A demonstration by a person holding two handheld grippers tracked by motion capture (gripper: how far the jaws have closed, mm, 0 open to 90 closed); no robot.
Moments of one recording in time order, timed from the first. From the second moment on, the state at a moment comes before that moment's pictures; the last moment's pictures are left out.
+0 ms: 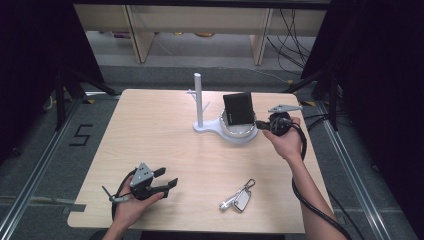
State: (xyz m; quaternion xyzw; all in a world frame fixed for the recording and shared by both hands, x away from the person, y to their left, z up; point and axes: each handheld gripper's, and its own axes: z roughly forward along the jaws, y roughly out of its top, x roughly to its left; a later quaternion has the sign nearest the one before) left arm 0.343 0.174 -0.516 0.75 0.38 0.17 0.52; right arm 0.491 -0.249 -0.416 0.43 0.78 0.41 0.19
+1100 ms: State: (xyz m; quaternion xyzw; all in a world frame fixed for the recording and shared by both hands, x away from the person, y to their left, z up) left arm 0.351 0.130 -0.490 0.76 0.33 0.13 0.54; right arm 0.394 -0.267 -0.453 0.44 0.80 0.36 0.17
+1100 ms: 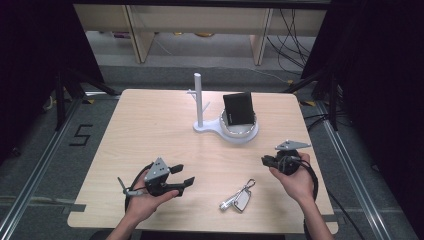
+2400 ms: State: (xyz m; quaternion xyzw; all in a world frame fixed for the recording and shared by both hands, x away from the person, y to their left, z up) left arm 0.358 0.072 -0.464 0.80 0.26 0.07 0.54; right arm 0.375 -0.283 -0.456 0.49 0.82 0.30 0.07
